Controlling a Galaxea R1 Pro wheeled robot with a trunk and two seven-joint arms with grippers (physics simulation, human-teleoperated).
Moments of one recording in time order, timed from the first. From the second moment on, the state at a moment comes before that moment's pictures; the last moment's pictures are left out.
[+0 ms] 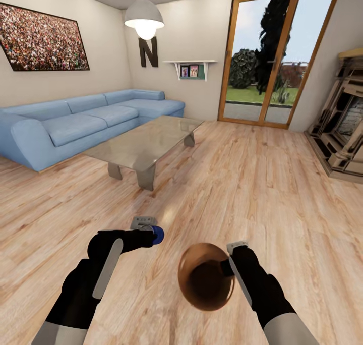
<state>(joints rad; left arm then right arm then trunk) -0.49 -0.04 -0.15 -1.47 0.26 1.05 -0.01 -0.52 0.07 0.14 -1.06 0.10 1.05 -0.08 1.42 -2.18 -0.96</state>
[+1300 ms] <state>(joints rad) -0.49 -0.04 -0.22 -1.47 0.30 1.05 -0.01 -0.73 0.11 0.19 -0.72 0.10 1.05 0.19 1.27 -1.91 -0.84</state>
